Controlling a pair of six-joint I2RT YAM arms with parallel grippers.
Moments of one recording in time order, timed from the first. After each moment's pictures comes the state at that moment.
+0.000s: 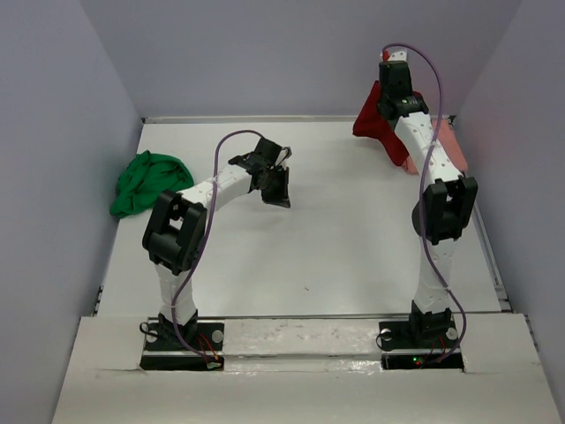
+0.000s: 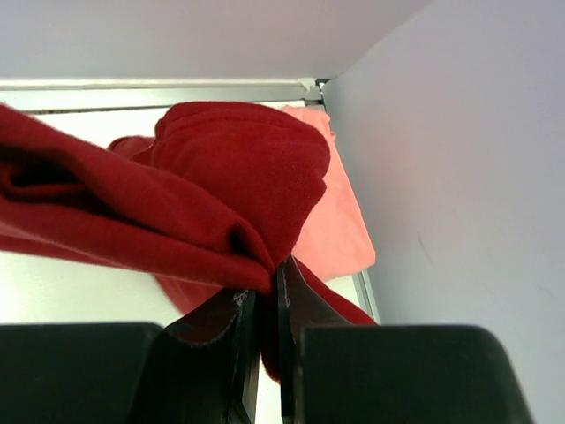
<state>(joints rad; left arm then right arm) -0.54 1.90 1.43 -0.53 0.27 -0.44 0.18 2.15 2.22 -0.57 0.70 -0.21</state>
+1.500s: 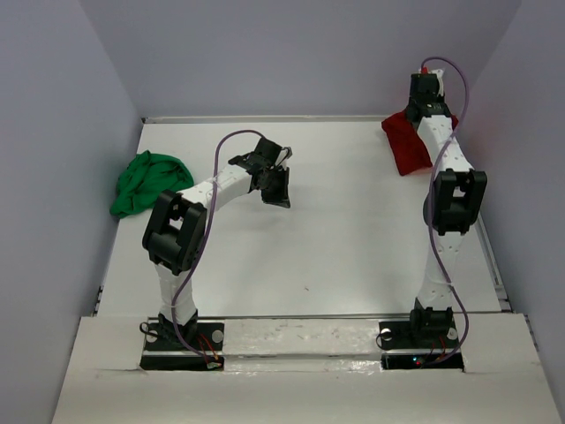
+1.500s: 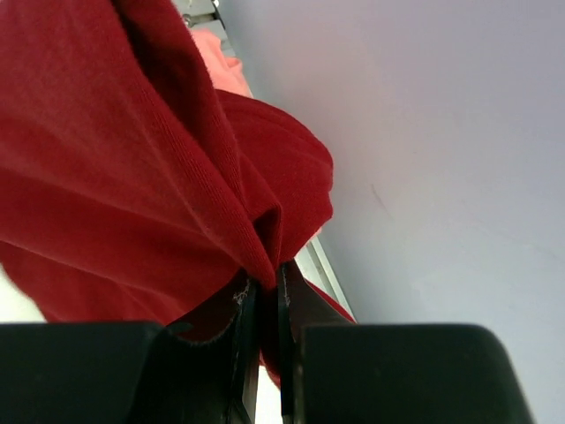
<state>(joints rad) -0.54 1.90 1.43 -0.53 0.27 -0.42 -0.01 2.24 2.18 -0.56 0.76 -0.15</state>
